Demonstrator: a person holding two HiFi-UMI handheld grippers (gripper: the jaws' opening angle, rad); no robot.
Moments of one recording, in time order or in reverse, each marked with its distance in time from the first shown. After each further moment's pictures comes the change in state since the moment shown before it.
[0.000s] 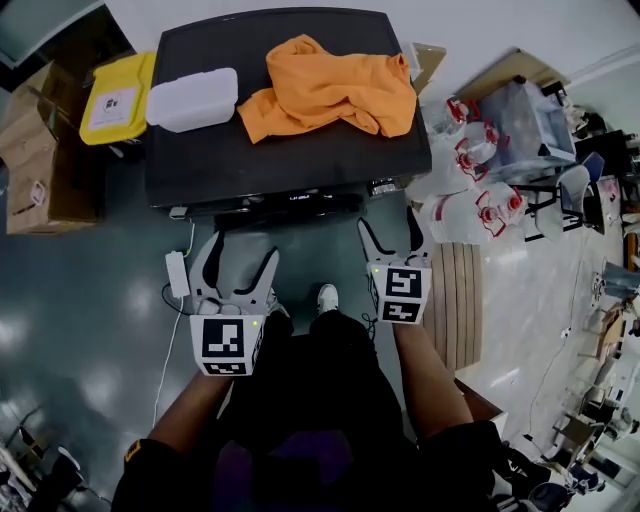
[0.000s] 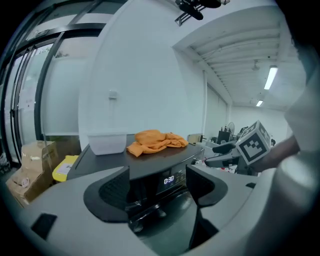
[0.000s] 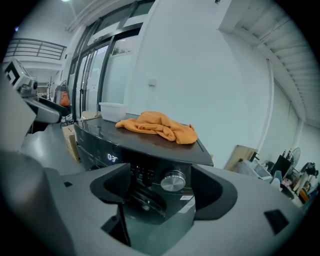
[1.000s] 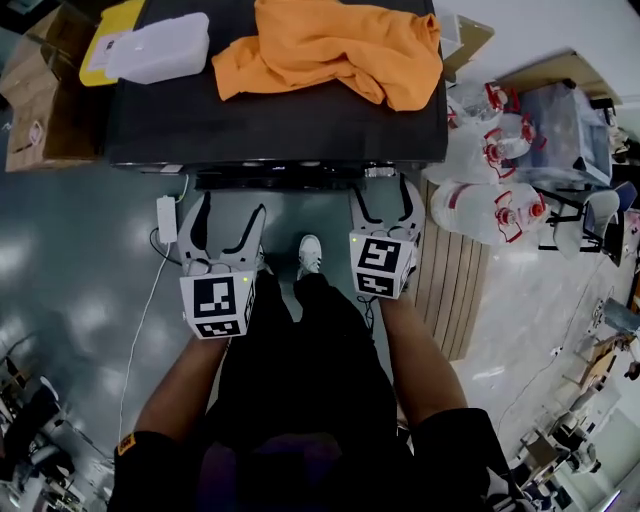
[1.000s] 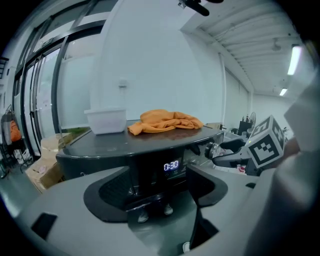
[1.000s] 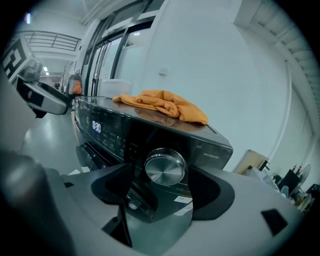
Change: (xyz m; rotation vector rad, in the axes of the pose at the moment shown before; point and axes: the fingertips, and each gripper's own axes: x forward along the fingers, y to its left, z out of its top) left arm 0.073 -0.023 -0.056 -0.052 0.121 0.215; right arm 0.079 -0.022 -0.055 -0.136 0.031 0.091
